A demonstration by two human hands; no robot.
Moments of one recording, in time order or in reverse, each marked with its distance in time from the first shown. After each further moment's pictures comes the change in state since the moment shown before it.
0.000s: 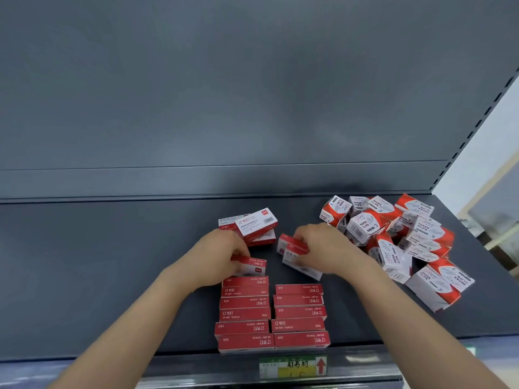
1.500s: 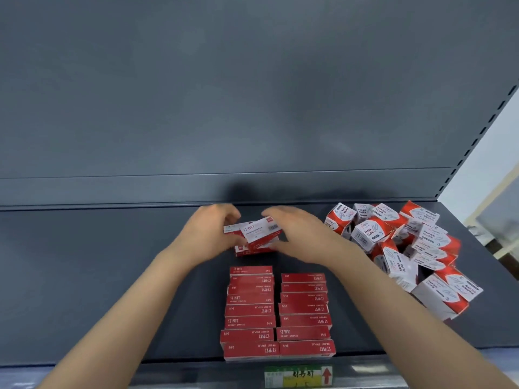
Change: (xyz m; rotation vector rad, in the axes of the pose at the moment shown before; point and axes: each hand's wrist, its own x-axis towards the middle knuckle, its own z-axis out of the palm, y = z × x) left_hand 0.009 -0.013 -0.029 -0.081 0.386 -0.104; right_hand 0.014 -0.032 -0.023 0.065 0.180 -0.289
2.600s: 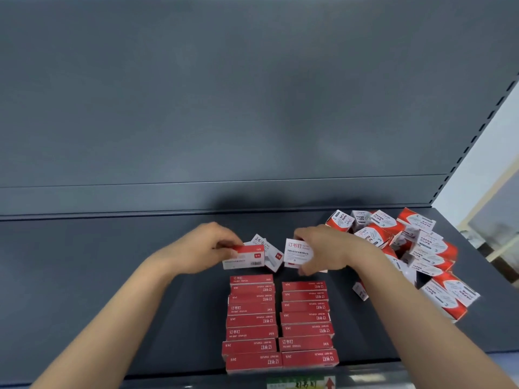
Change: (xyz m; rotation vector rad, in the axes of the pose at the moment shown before) left_hand 0.004 -0.023 -0.005 -0.124 -0.322 0.247; right_hand -0.013 0.029 -0.014 -0.012 -0.311 0.154
